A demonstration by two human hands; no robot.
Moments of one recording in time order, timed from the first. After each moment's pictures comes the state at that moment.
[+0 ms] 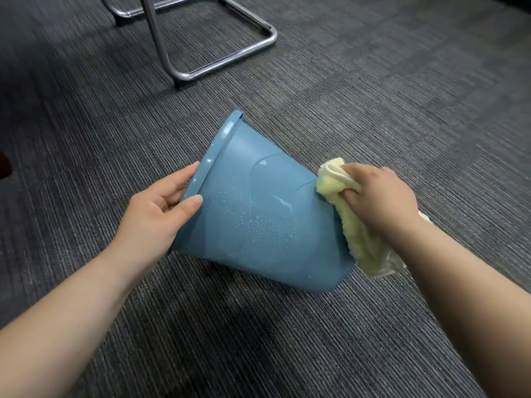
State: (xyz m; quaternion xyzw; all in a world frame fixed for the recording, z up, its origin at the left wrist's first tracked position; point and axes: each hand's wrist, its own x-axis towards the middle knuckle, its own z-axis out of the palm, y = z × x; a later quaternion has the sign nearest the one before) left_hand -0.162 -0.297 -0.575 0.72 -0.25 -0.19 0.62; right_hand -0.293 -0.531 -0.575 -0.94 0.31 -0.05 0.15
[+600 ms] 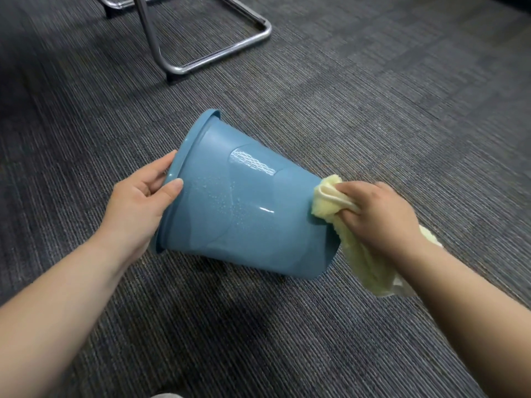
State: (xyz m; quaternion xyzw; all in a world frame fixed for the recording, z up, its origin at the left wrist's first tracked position) left_hand -0.147 -0.298 -0.587 0.74 -0.20 -0.17 0.62; right_hand -0.324 -0.522 -0.582 -0.94 0.28 -0.05 0.18
